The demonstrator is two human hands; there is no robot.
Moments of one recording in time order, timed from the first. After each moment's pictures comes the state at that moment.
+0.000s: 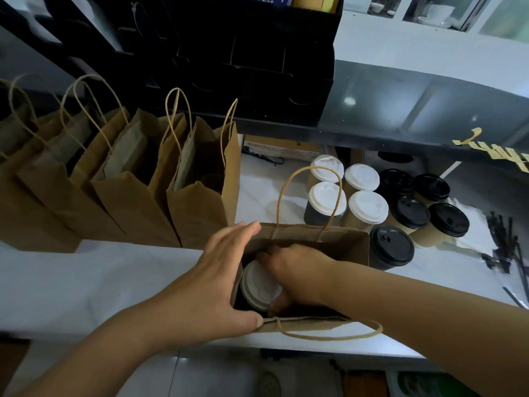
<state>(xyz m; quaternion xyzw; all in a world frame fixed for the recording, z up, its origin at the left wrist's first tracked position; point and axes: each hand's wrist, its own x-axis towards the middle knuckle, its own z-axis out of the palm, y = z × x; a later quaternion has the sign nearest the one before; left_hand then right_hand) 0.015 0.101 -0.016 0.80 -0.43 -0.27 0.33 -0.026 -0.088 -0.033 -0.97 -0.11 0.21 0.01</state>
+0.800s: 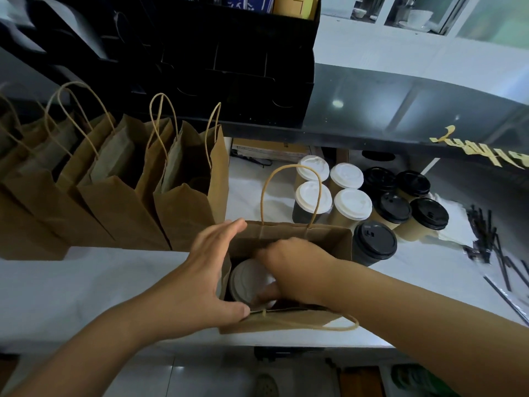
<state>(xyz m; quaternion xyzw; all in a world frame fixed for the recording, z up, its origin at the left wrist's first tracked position) 0.017 0.098 -0.018 0.79 -0.42 -0.28 0.34 -0.044 -0.092 -0.017 -0.98 -0.08 0.17 0.02</state>
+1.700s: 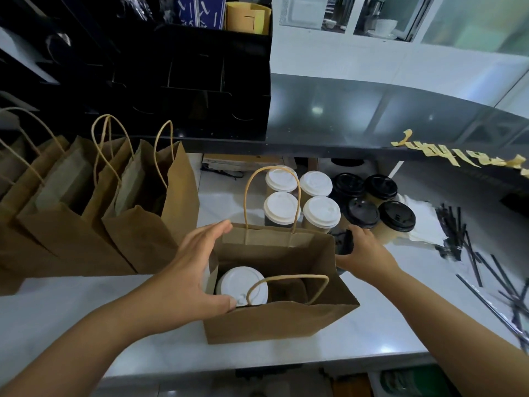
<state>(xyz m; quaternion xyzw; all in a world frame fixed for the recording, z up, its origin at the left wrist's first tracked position) 0.023 0.042 -0.016 0.79 -0.44 -0.26 0.34 -0.111 -0.263 -0.059 -0.89 0.42 0.06 0.18</state>
